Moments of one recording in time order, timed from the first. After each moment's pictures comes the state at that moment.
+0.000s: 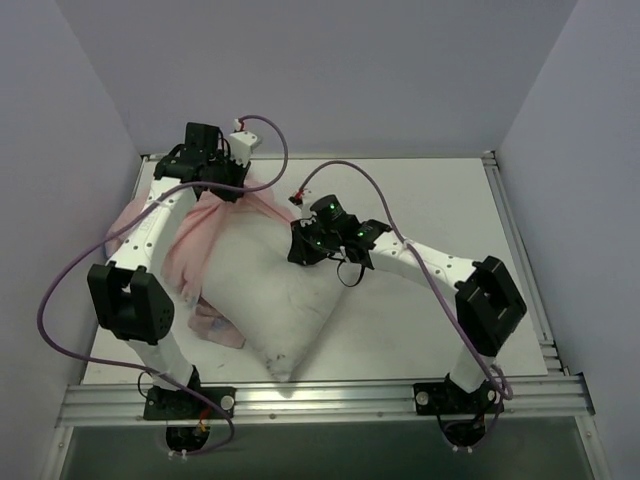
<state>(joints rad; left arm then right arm) -0.21 1.72 1.70 -0.80 0.25 0.35 0.80 1.75 1.31 -0.25 -0.21 0.34</state>
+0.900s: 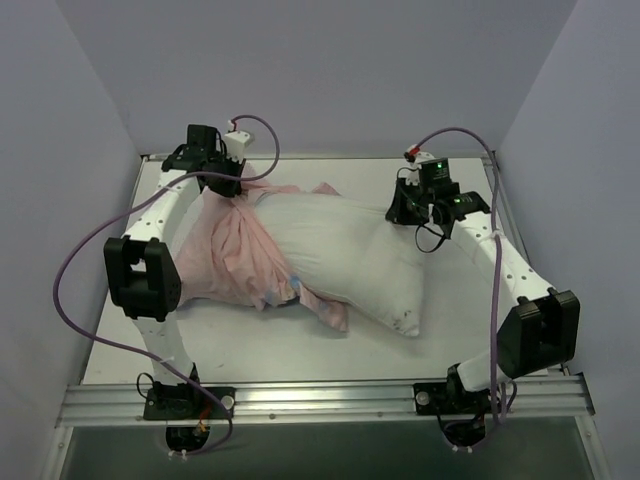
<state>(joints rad) -0.13 1.93 1.77 -0.70 0.23 0.27 0.29 1.47 1.24 -0.54 -0.14 0.27</state>
